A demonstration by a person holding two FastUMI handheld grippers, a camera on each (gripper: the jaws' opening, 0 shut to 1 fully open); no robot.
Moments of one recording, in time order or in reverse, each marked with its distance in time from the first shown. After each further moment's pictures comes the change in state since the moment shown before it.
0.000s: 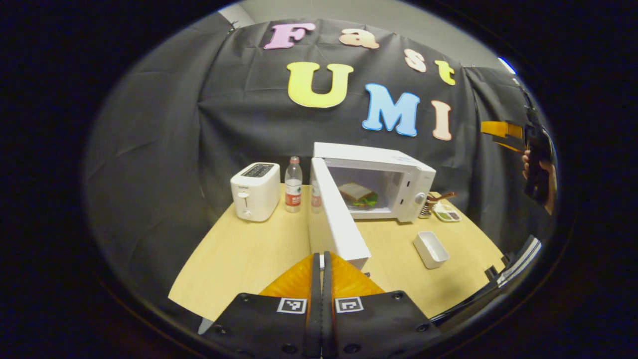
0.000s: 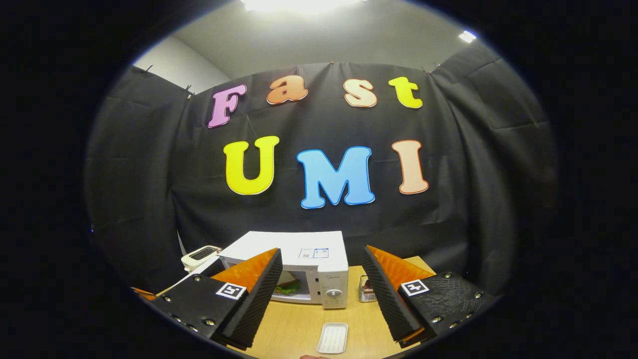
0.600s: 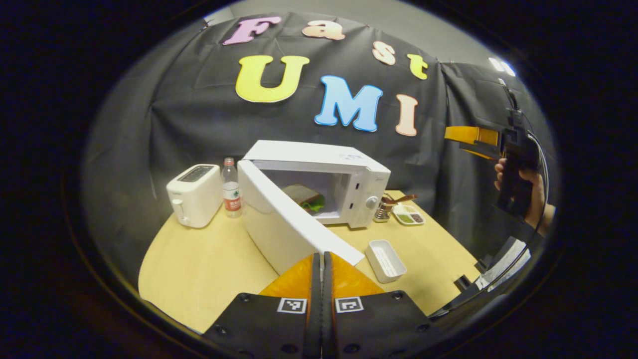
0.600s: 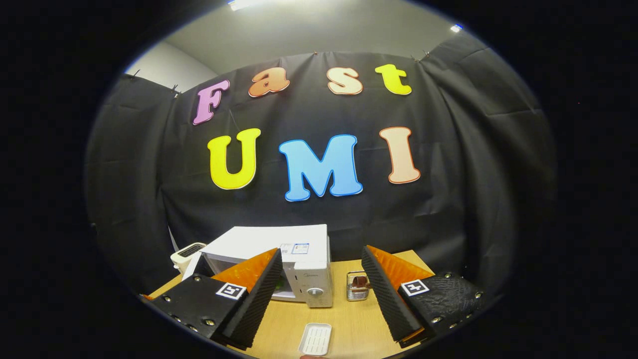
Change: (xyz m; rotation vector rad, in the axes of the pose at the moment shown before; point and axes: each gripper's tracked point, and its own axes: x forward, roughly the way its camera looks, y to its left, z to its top) left arm 0.064 -0.135 0.027 0.005 0.027 -0.202; right arm 0.036 -0.060 -0.017 0.035 0.052 -0.017
